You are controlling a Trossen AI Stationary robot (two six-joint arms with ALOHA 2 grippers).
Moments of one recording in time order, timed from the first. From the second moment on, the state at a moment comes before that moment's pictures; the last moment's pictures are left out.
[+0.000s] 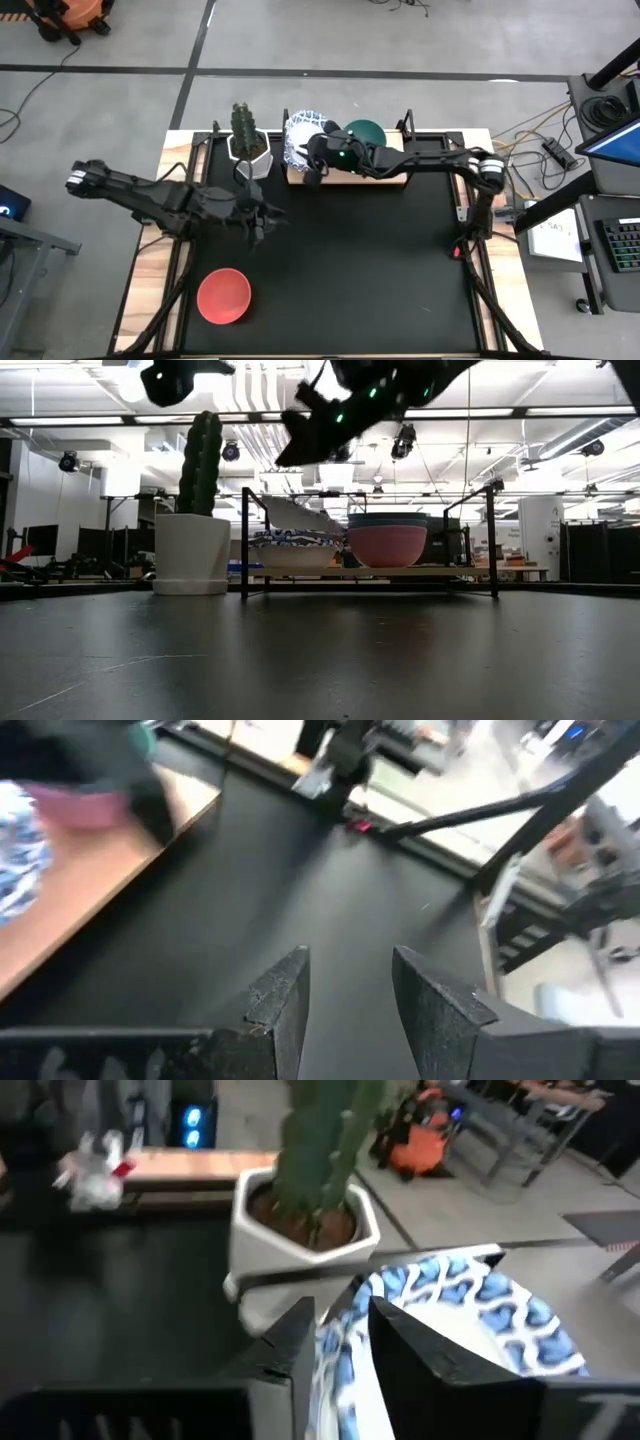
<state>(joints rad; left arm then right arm) -0.24 1.01 0.92 -0.34 -0.28 -0.56 -0.26 1.83 1.41 0.11 0.18 -0.17</state>
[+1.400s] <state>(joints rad) -0.38 1.07 0.92 -0.58 -0.17 -0.97 -0.20 1.72 1.43 -0.10 0.17 -0.22</state>
